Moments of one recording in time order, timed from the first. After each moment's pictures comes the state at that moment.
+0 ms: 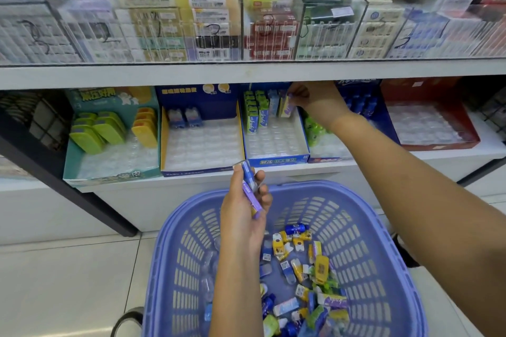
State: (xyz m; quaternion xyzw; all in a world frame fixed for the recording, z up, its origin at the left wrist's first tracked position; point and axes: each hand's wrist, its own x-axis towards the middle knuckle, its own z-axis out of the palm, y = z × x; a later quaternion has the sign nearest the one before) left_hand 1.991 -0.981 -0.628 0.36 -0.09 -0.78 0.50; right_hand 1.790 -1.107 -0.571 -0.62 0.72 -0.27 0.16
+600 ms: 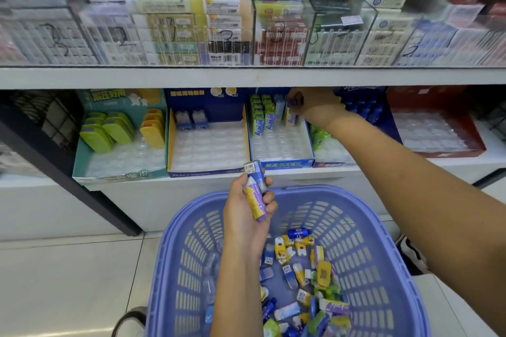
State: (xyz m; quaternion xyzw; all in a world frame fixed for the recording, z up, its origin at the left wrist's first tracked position) left_hand 1.994 -0.983 -0.627 0.33 -0.08 -0.80 0.49; right_hand 1.803 -1.115 -0.562 -0.66 0.73 -0.13 0.10
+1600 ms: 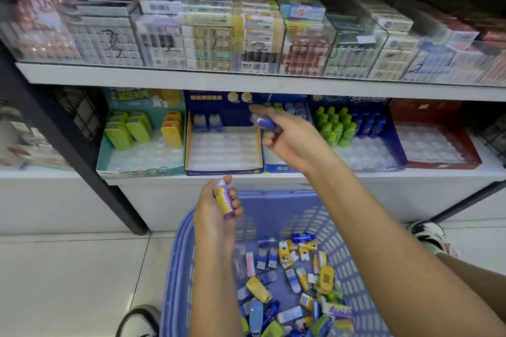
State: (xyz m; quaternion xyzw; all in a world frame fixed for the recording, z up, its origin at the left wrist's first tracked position) left_hand 2.056 -0.988 -0.624 0.41 -0.11 -0.73 0.53; right_hand 1.911 -1.051 -0.554 -0.33 0.47 -0.56 0.60
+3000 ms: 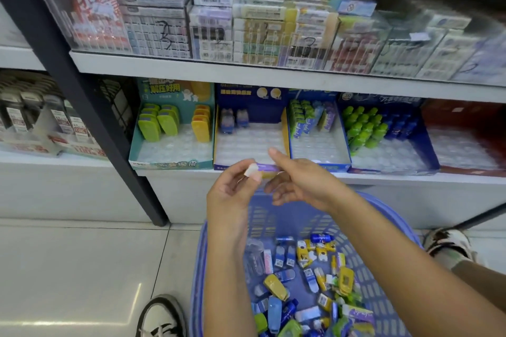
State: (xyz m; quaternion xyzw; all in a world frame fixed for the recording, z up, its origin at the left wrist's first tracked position) left_hand 2.083 -0.988 -0.622 0.40 -0.32 -0.61 0.60; right_hand 1.945 -1.012 -0.588 -0.40 0.61 -0.31 0.61
